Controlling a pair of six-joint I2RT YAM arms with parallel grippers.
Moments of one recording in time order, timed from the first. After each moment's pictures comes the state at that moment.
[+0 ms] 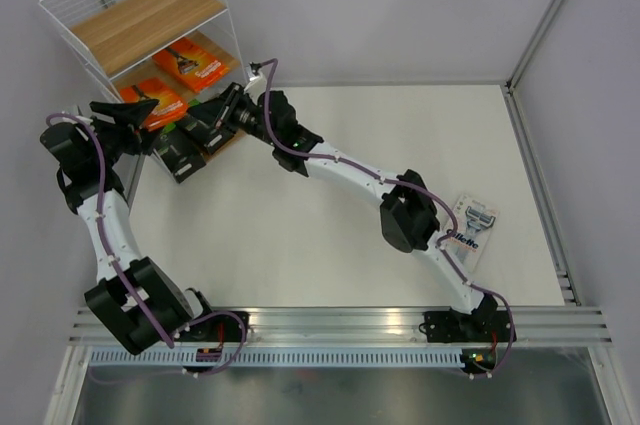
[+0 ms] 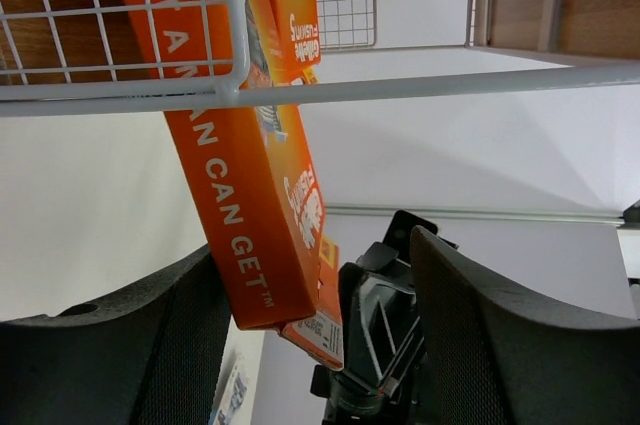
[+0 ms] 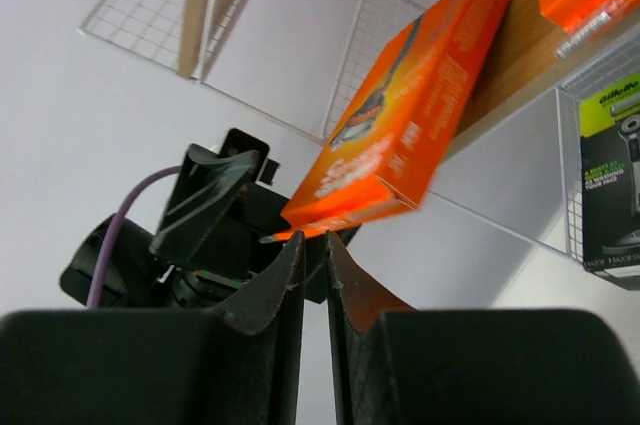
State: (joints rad) left arm 0.61 1.24 1.03 0.02 0.84 -1.26; right arm 0.92 2.38 2.22 0.34 -0.16 1.14
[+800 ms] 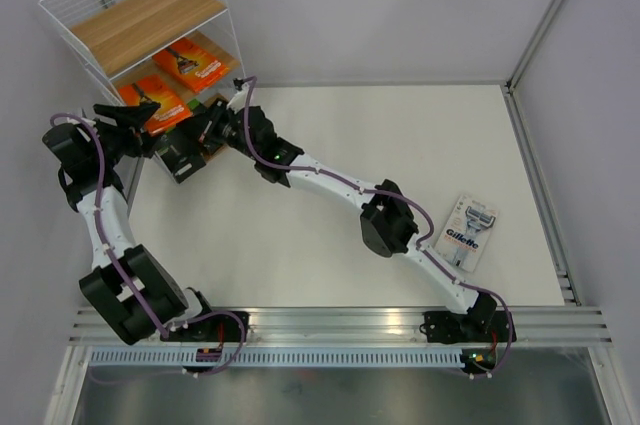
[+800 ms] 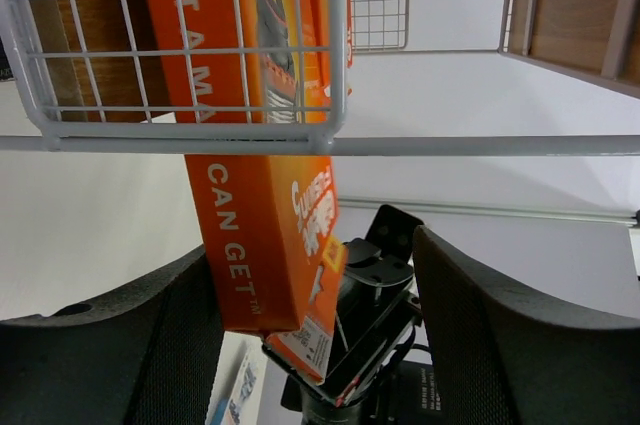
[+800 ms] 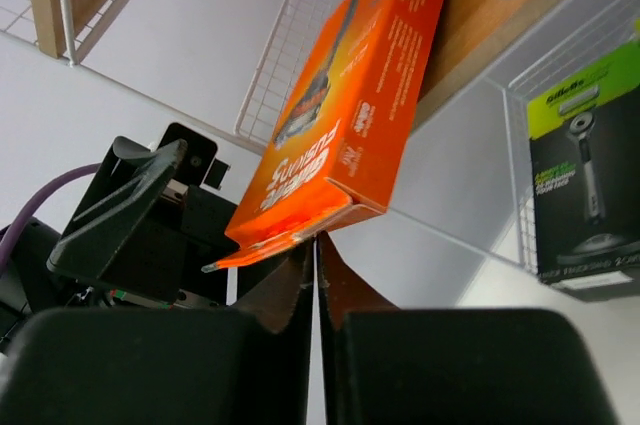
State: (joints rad) left arm 0.62 1.29 1.03 0.03 0.87 -1.23; right arm 0.98 2.58 2.45 0.26 -0.03 1.06
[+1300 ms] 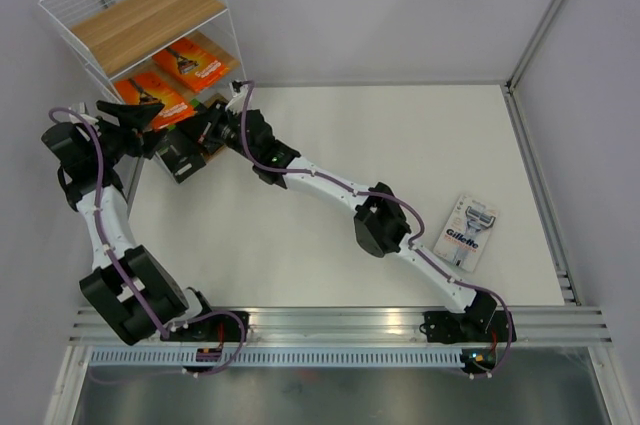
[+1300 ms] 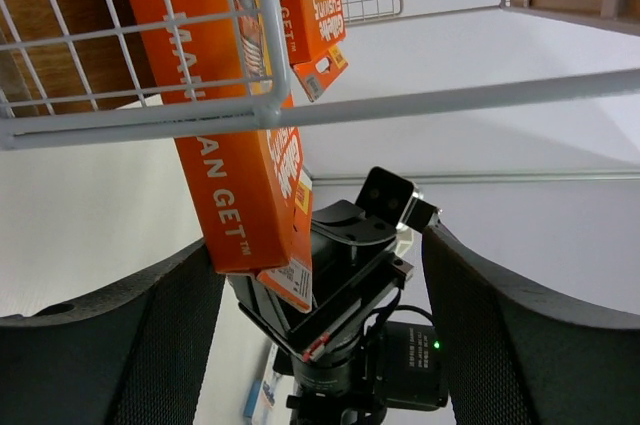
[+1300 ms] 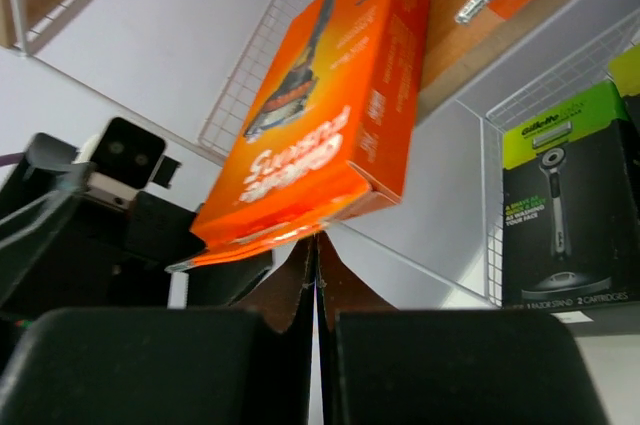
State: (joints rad) left arm 0.62 1.30 1.03 0.03 0.93 -1.14; right arm 0.97 2.69 2.58 0.29 -0.02 0.98
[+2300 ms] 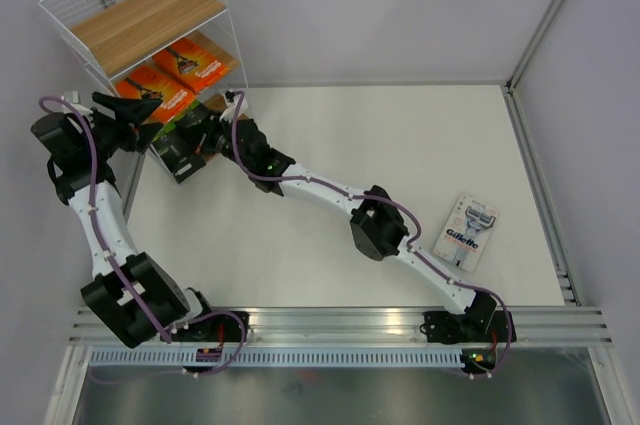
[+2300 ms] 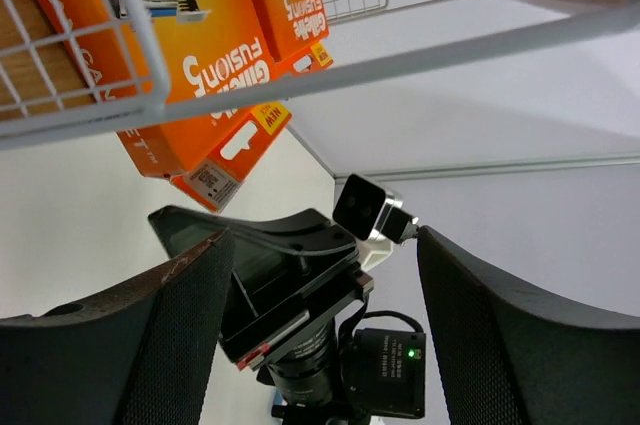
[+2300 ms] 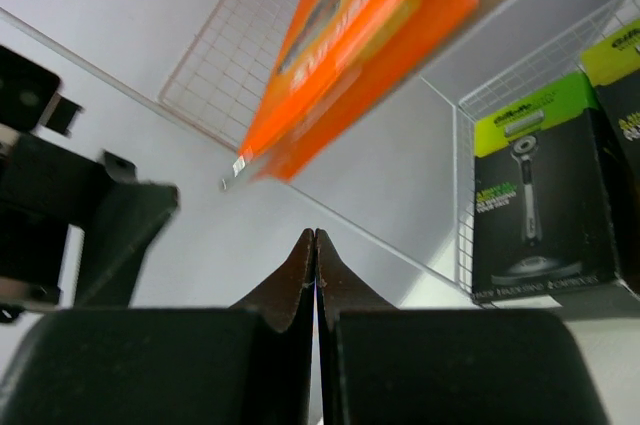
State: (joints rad) left arm 0.62 1.27 1.13 -0.13 0.92 -1.02; right arm 1.00 2.71 2.56 0.30 0.02 0.89
